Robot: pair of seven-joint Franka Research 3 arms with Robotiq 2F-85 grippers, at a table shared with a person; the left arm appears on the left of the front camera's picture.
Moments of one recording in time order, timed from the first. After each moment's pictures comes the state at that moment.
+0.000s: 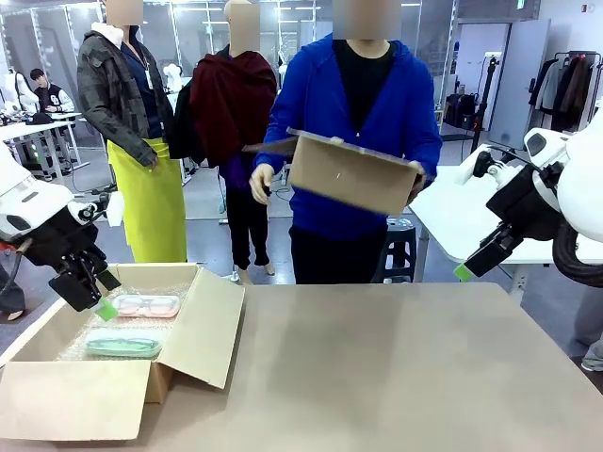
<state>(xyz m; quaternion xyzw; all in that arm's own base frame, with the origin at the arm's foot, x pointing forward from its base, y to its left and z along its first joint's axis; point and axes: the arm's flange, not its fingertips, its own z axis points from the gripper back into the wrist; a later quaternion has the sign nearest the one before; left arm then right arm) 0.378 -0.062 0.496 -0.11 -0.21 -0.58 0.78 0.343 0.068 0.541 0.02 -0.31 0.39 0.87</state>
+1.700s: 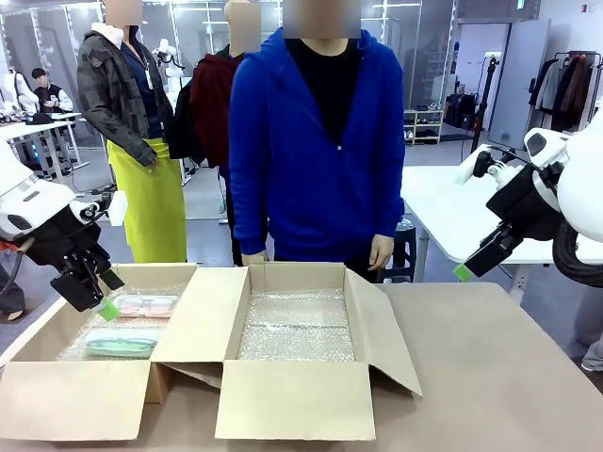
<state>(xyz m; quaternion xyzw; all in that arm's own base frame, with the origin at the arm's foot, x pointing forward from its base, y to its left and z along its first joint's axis) 0.377 -0.065 0.497 -0.12 -0.21 -0.59 0.77 0.343 0.068 0.541 0.02 -0.31 0.39 0.87</state>
